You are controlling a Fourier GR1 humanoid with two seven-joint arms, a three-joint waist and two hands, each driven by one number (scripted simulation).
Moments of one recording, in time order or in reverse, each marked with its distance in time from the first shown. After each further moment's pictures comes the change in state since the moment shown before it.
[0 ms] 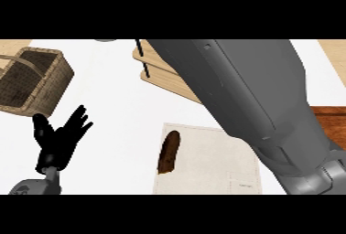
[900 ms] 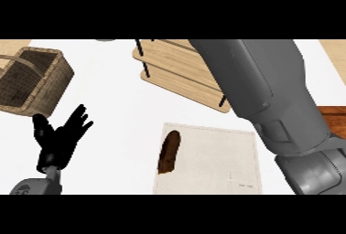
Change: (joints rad) left arm -0.006 -0.020 0.026 0.013 -0.022 -0.020 -0.015; right arm 0.044 -0.032 -0.100 0.216 0.079 -0.078 -0.142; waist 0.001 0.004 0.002
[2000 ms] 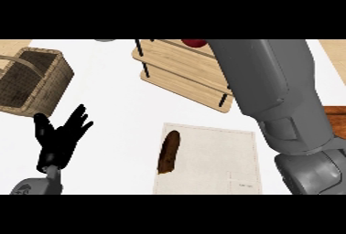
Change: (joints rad) left arm -0.002 -0.017 0.021 -0.002 -0.031 -0.011 0.016; right arm 0.012 0.003 -0.124 -0.034 -0.010 -0.238 -0.018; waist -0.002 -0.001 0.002
